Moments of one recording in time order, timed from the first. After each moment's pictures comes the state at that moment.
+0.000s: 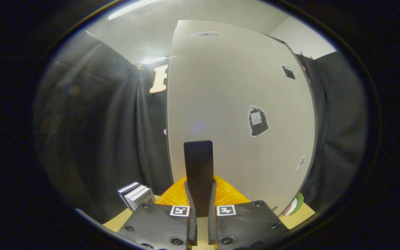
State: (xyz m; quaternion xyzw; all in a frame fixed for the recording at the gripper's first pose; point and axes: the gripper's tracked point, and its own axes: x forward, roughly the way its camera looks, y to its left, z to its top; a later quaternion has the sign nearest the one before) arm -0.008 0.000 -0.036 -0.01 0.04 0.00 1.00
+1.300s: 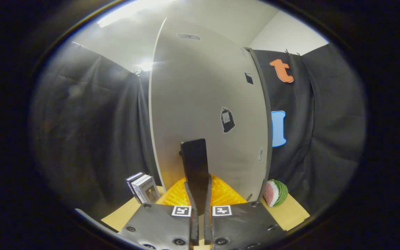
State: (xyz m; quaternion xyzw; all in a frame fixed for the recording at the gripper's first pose) arm -0.134 -0.085 -0.018 0.01 0.05 0.01 1.00
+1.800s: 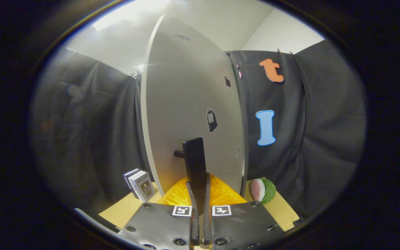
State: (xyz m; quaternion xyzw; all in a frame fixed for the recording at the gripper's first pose) arm -0.185 -0.157 -0.006 0.02 0.05 0.00 1.00
